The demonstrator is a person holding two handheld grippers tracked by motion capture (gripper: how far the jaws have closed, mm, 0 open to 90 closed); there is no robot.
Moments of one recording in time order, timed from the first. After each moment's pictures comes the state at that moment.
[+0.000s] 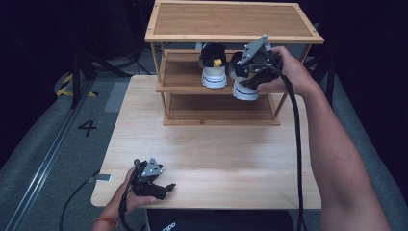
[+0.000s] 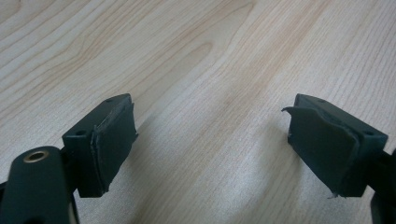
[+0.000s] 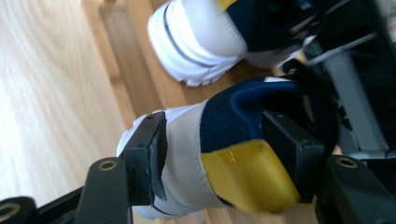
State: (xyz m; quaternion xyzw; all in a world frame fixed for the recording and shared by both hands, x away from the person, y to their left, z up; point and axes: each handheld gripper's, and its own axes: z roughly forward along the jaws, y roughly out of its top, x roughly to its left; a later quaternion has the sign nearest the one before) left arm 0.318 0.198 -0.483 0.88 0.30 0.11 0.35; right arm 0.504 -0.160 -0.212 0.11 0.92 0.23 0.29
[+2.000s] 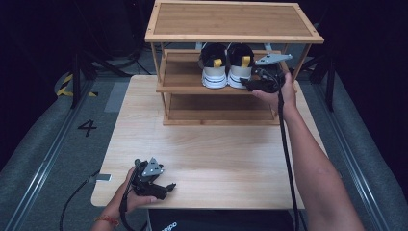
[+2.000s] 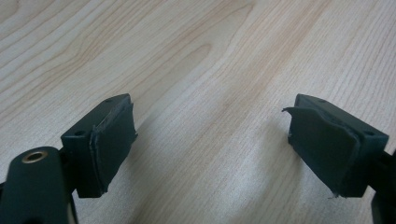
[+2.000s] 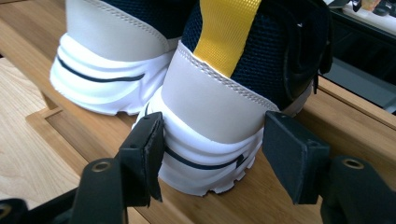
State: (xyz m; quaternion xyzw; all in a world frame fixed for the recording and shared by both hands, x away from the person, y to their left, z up) left arm 0.319 0.197 -0.482 0.88 0.30 0.11 0.35; right arm 0.525 -0.192 -0.285 0.33 0.80 0.41 0.30
